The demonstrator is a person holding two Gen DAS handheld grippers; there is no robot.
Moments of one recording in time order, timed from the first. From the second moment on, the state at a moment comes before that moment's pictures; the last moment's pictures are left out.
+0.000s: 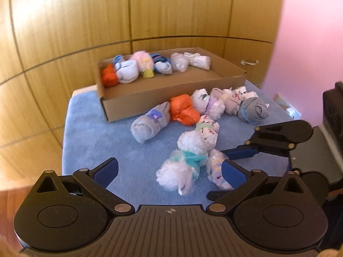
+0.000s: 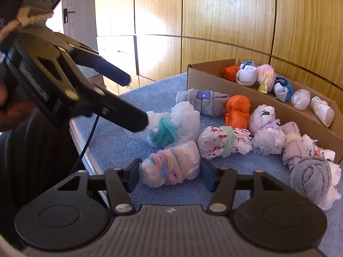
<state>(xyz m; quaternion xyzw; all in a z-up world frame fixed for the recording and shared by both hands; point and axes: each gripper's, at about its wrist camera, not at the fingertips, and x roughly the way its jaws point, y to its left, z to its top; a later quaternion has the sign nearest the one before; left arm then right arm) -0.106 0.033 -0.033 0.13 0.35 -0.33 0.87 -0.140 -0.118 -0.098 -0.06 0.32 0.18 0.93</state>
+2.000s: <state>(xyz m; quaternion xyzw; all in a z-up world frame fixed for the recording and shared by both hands) 0.016 0.004 0.045 0.07 0.37 -0.31 0.87 -0.121 -0.202 0.018 -0.07 0.24 0.07 0.96</state>
